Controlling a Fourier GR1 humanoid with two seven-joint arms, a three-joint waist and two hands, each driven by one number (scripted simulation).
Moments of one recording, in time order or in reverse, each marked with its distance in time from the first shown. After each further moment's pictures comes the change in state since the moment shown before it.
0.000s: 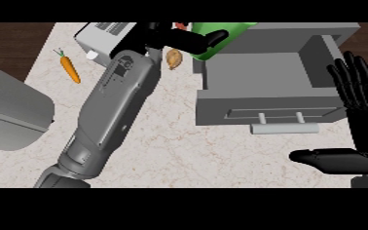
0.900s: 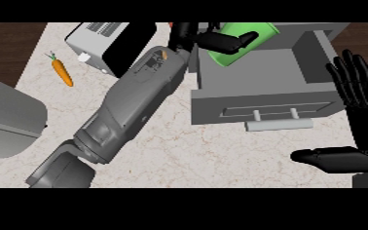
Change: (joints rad) left arm -0.202 -0.001 -0.307 0.365 0.302 0.177 -0.047; right arm -0.014 -0.012 -0.006 0.016 -0.011 0.030 -0.014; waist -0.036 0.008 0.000
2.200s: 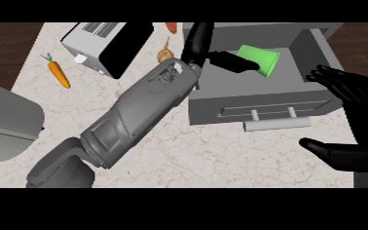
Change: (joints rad) left arm -0.010 0.000 -0.307 0.002 0.144 0.177 -0.023; right arm -0.044 -0.013 -0.009 -0.001 -0.184 0.113 0.034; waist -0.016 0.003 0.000
